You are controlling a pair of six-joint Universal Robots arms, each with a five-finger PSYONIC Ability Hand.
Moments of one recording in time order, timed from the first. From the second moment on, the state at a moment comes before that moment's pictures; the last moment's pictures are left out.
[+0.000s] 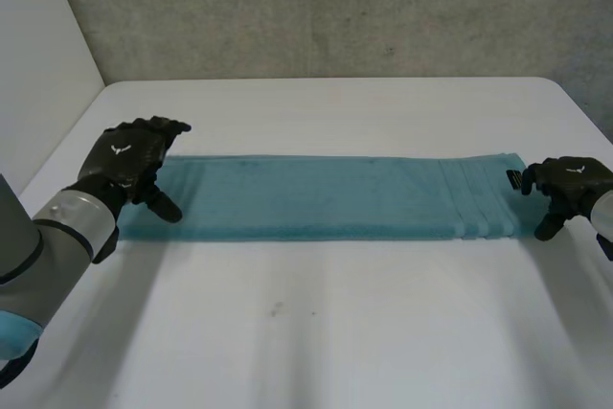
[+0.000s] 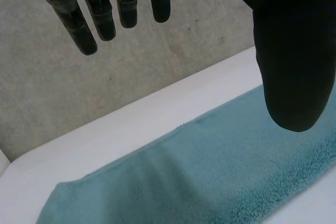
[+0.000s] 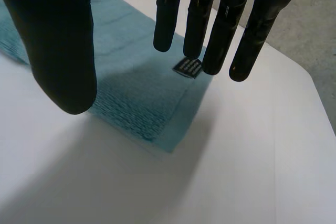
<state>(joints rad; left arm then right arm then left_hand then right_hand) 4.51 -1.79 -1.80 3.44 -1.36 3.28 1.48 -1.05 1.51 0.01 1.25 2.66 0.19 0.20 0.21 0.21 0.05 0.48 0.57 0.57 0.57 0.37</state>
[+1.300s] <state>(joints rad) 4.51 -1.79 -1.86 3.52 -1.40 3.29 2.06 -0.93 1.08 -0.22 1.40 2.53 0.19 0.20 0.21 0.21 0.05 0.96 1.18 1.19 1.19 0.98</state>
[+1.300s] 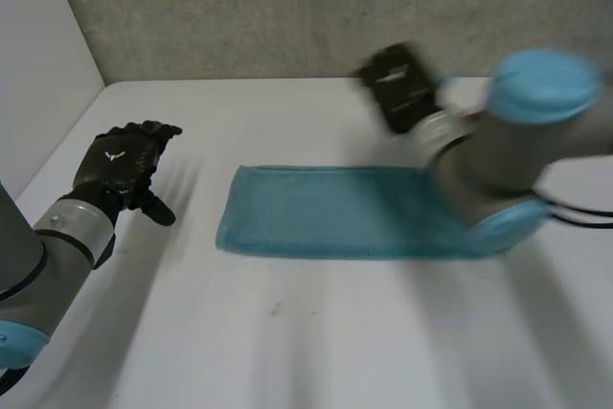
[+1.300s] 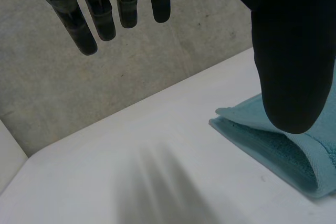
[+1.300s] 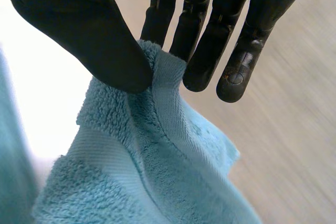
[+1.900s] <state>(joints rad) 4.41 -1.86 -1.70 3.51 -1.39 3.29 2.04 -1.06 1.32 -0.13 1.46 2.90 0.19 0.20 0.21 0.21 0.05 0.21 0.22 0.22 0.23 0.06</state>
